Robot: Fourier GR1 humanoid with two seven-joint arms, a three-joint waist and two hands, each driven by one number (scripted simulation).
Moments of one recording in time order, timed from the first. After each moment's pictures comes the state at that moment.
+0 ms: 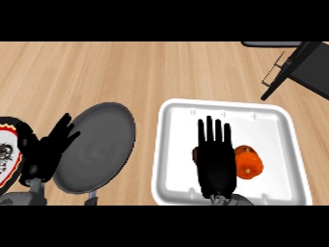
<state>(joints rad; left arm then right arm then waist) -0.04 0.28 -0.04 -1.37 0.25 0.09 0.26 -0.21 -0.12 0.69 -1.57 1.33 0.24 0.87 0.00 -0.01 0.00</state>
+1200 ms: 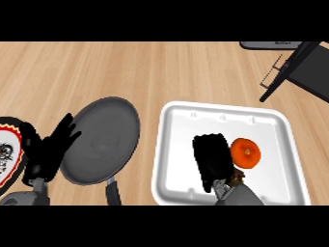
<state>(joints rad) -0.04 0.23 0.00 -1.37 0.19 0.07 0.27 -0.22 -0.08 0.57 -1.42 1.28 0.17 0.58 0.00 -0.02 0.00</state>
